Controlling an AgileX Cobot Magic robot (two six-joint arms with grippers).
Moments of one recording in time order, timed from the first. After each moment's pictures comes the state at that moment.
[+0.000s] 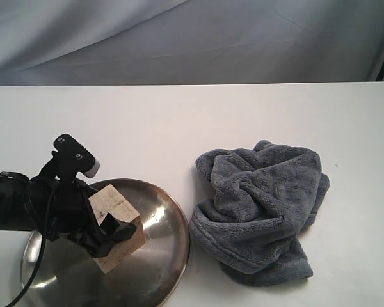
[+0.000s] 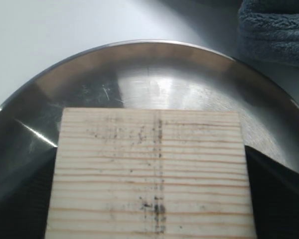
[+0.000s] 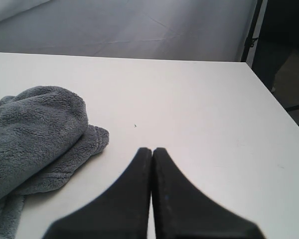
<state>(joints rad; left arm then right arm) -0.35 1.62 -0.55 -1.63 0.36 1.94 -0.04 0.00 0.00 -0.04 0.35 -0.02</state>
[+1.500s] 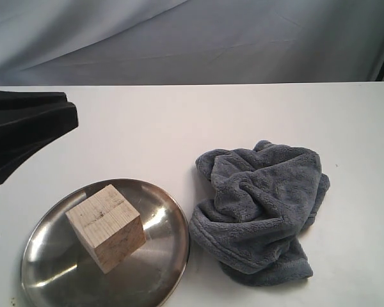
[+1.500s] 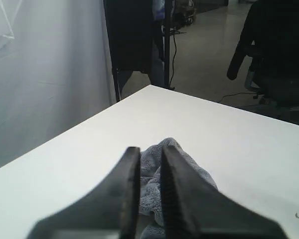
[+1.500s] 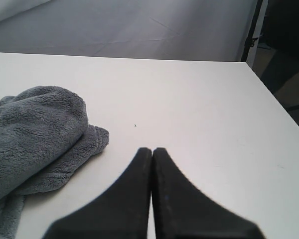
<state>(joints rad) -0.35 0.80 -0.55 -1.57 0.59 1.66 -0.04 0.00 0.00 -0.04 0.35 -0.02</state>
